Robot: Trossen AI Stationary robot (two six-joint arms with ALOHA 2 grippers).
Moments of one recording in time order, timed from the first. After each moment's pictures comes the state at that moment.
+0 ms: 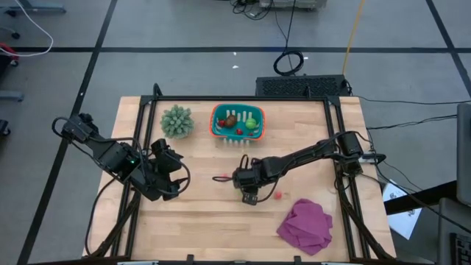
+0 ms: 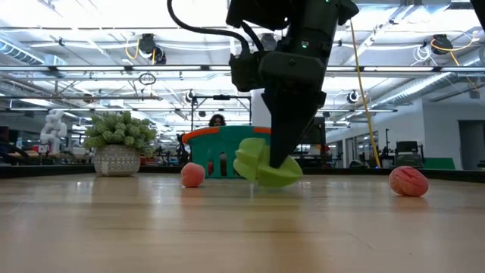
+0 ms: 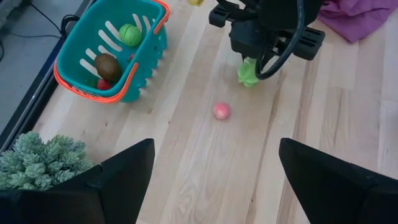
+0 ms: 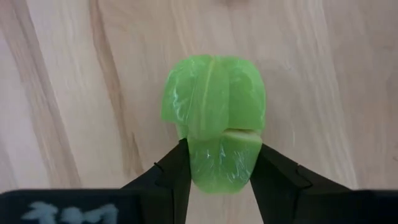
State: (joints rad) left arm -0.59 1.31 1.50 -1.33 -0.57 -0.74; right arm 0.20 1.99 1.40 -0.70 0.06 0.45
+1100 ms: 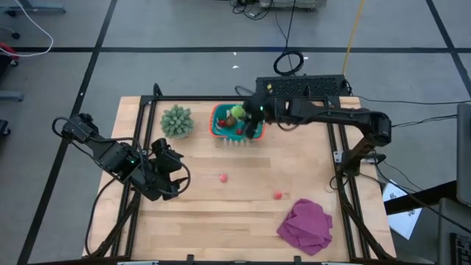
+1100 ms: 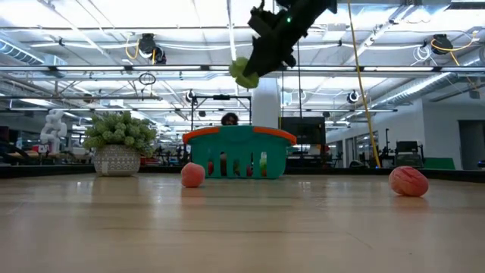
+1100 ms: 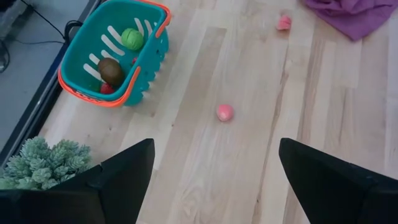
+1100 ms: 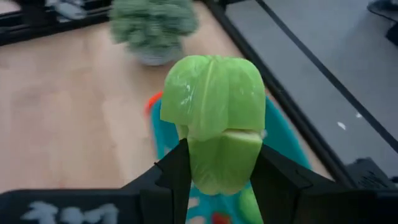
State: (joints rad) left arm -0.59 1.31 1.50 -1.33 -0.58 -0.71; right arm -0.25 1.63 1.41 -0.47 0.18 0.09
